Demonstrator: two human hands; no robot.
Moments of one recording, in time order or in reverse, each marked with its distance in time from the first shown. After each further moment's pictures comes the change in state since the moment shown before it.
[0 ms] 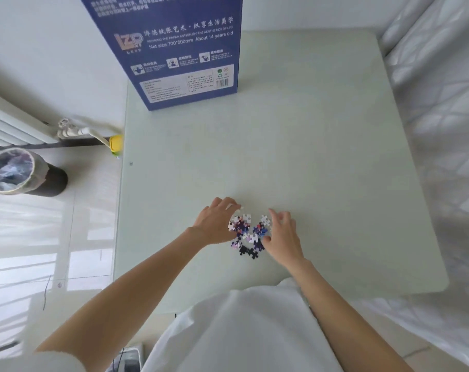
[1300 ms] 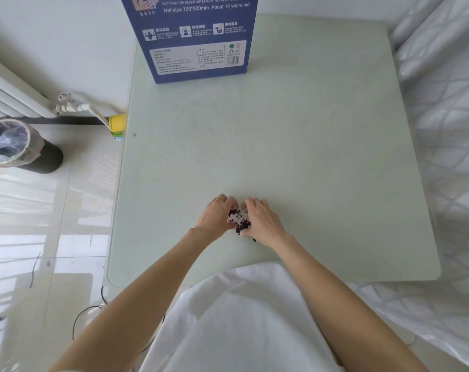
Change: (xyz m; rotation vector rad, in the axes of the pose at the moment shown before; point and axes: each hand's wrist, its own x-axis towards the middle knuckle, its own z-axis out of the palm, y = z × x) left_hand -0.029 0.013 0.043 -0.309 0.152 -0.174; right_hand 0.002 -0.027 0.024 -0.174 -0.158 -0.262
